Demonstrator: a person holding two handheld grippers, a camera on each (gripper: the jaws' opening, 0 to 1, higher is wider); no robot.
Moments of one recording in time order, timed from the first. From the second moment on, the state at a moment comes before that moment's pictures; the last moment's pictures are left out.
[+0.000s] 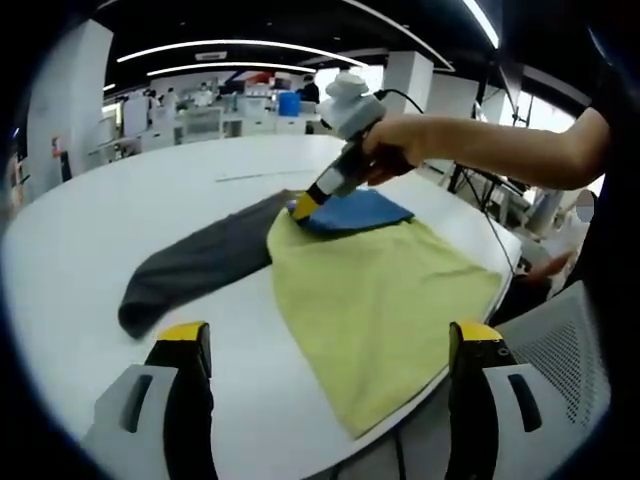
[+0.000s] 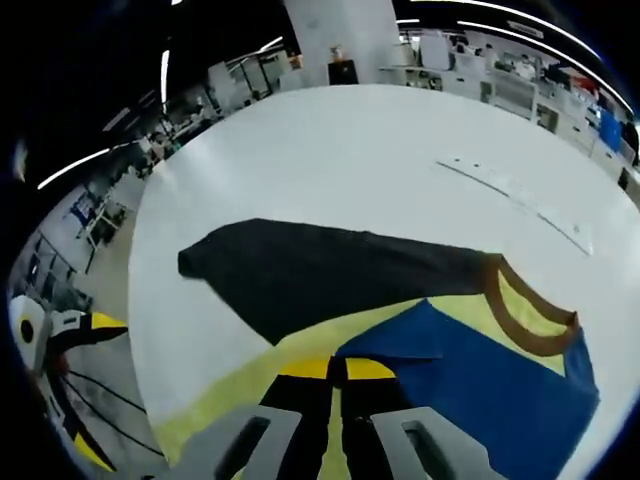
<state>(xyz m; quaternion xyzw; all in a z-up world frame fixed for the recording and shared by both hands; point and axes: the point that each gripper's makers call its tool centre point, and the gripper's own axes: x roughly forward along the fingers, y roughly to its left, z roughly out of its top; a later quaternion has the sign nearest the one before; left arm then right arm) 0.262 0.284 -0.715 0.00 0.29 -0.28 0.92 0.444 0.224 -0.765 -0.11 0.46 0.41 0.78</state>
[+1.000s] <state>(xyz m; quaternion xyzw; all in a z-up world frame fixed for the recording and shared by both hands) 0.267 0.290 -0.710 0.02 0.28 -0.26 0.92 0.455 0.206 -0.754 -0.14 0.43 0.43 0.78</state>
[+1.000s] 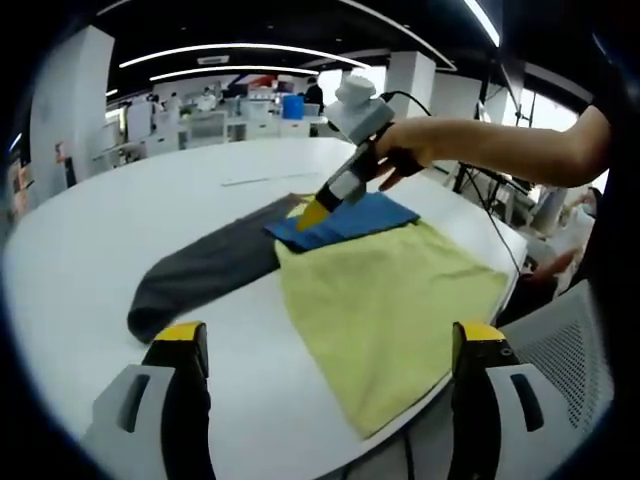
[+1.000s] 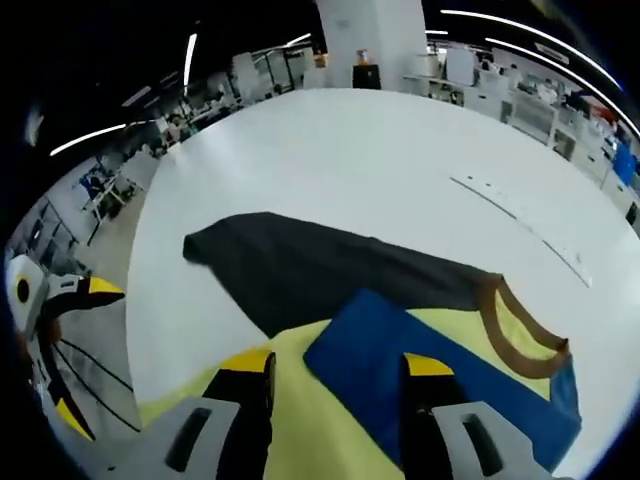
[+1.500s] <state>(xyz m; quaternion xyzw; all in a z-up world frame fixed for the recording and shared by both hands) 0.273 0.290 -0.705 0.03 0.28 -0.27 0.92 0.457 0.139 -0.743 -0.11 0.43 0.40 0.80</state>
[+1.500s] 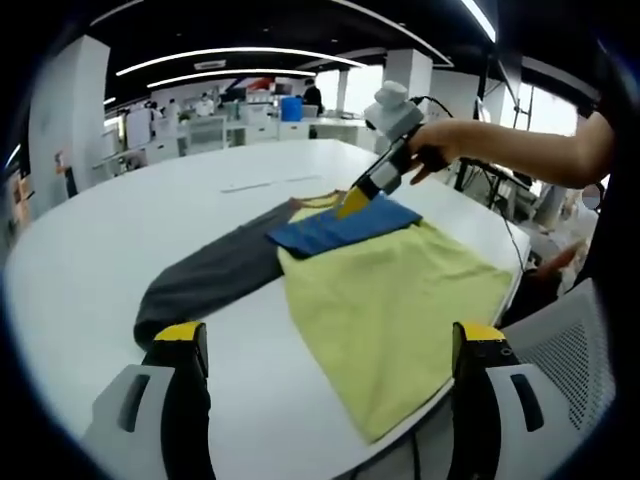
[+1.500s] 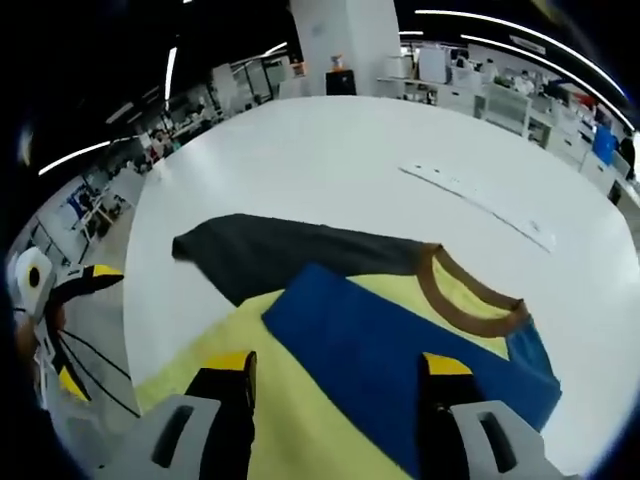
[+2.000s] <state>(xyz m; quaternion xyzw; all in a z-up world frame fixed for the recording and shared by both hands) 0.278 0.294 -0.704 0.04 0.28 -0.26 0.92 0.448 0.066 -0.747 -0.10 0.44 0.36 0.81</state>
